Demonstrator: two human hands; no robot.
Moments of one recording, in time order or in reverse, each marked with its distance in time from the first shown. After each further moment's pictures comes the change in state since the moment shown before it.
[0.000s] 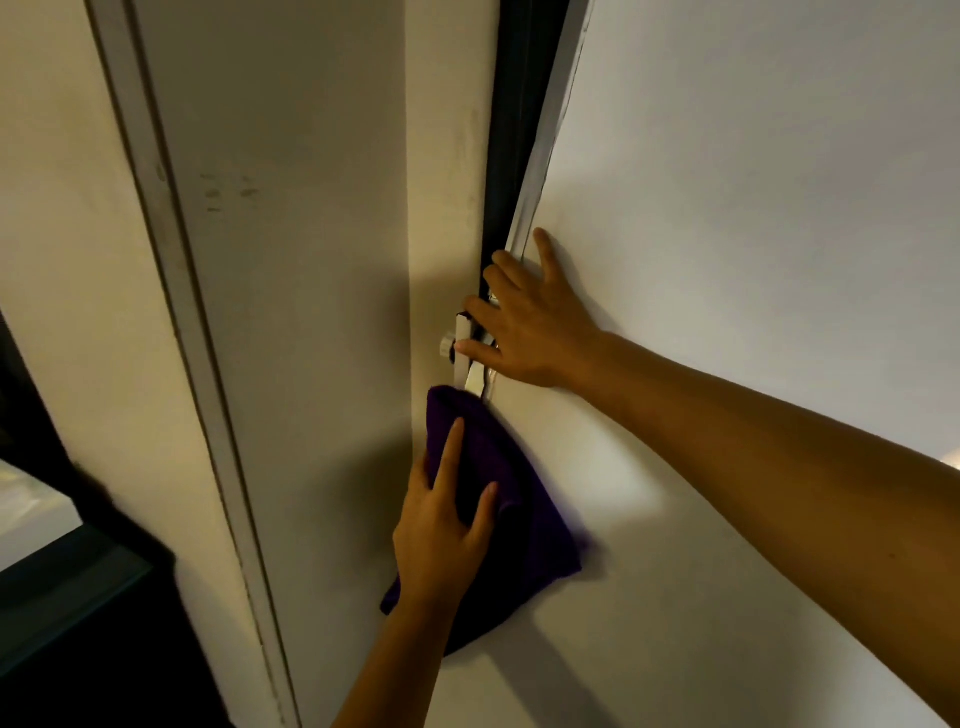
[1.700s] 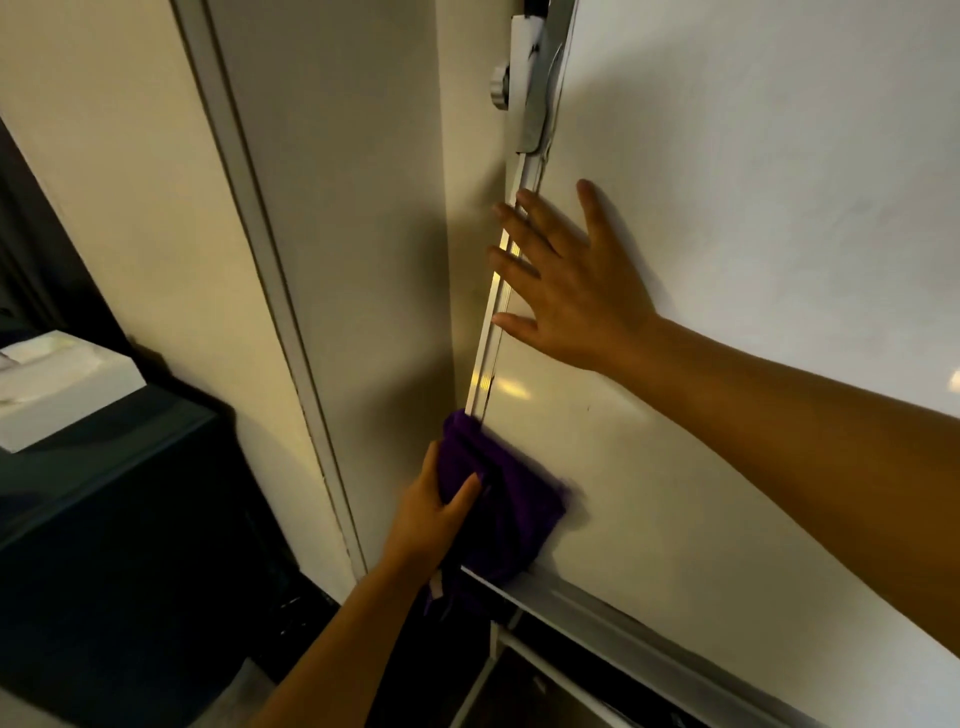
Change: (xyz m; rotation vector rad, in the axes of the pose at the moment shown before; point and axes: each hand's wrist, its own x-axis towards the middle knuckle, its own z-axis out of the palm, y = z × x) left_hand -0.167 -0.136 -0.023 -0.249 -0.357 -0.320; right_hand -0.133 -0.151 0.046 -0.174 0.008 0.031
